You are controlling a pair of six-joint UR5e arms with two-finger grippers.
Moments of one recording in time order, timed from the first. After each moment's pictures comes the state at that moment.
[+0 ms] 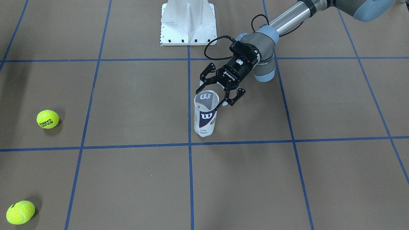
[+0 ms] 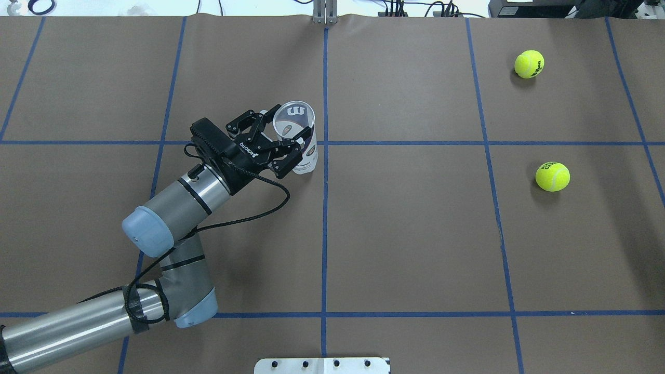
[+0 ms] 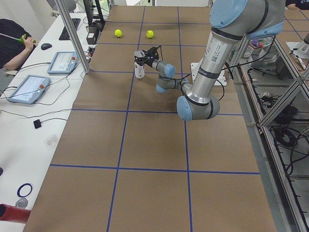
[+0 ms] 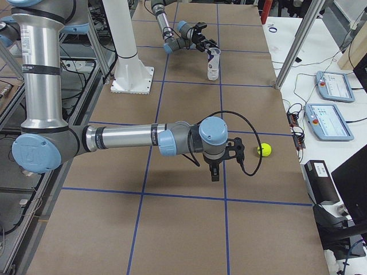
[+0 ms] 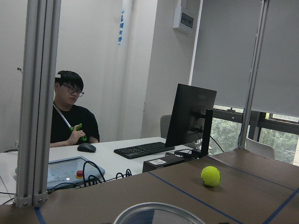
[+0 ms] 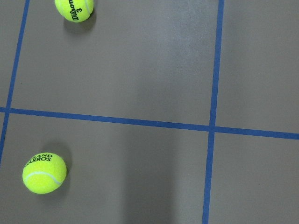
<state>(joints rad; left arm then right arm) -0.43 -2.15 -1.31 -3.32 -1.13 -0.49 1.58 -1.59 1.70 -1.48 2.48 0.07</state>
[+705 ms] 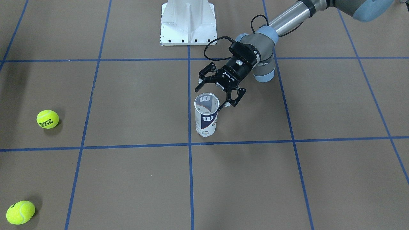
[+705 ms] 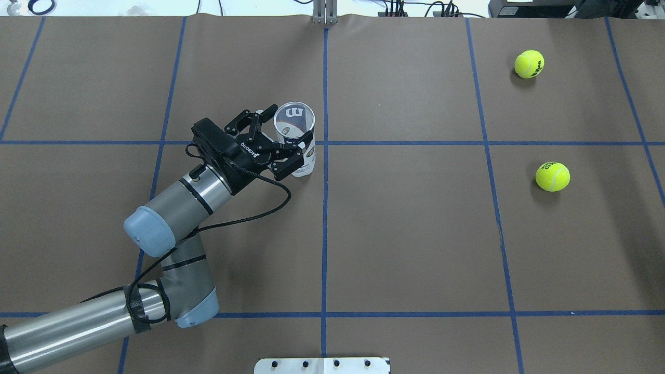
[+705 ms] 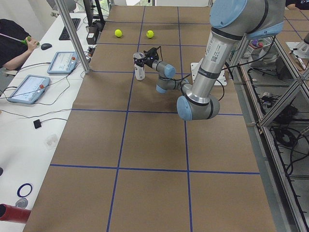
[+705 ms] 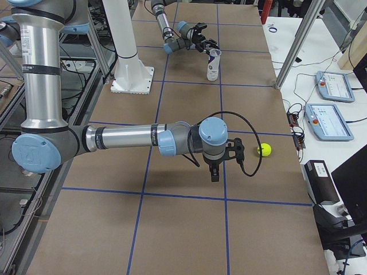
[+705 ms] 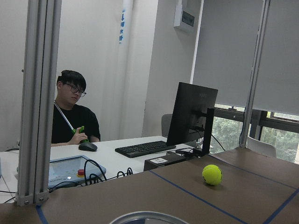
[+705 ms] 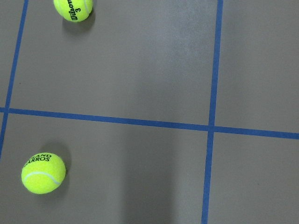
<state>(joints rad) -0.43 -2.15 -1.31 -3.32 -1.12 -0.49 1.58 -1.59 1.70 -1.48 2.48 0.07</state>
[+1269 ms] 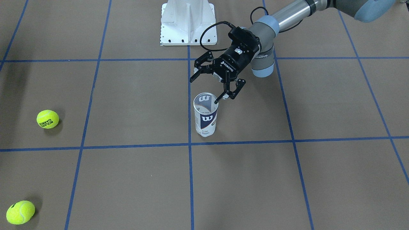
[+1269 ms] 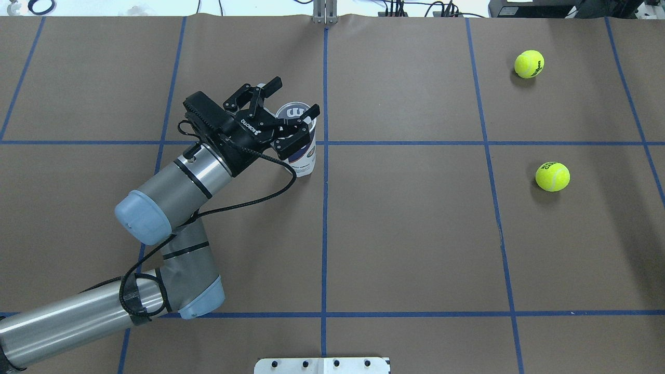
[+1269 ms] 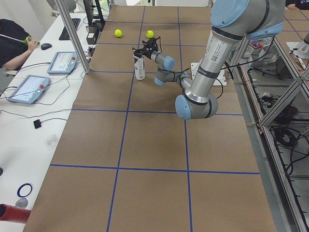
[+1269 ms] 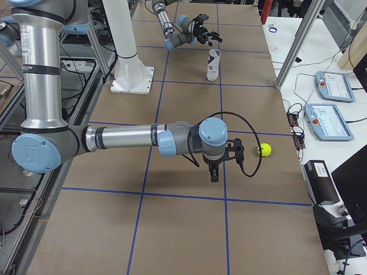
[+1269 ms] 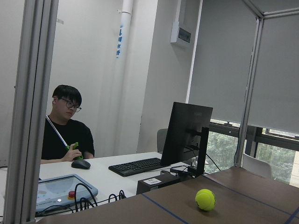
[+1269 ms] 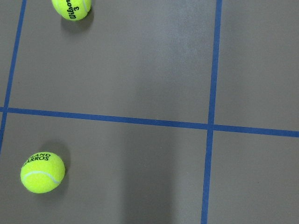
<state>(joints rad) -0.47 -2.17 -1.45 -3.22 -1.13 -0.49 1.57 -1.59 1.70 -1.48 2.48 0.07</state>
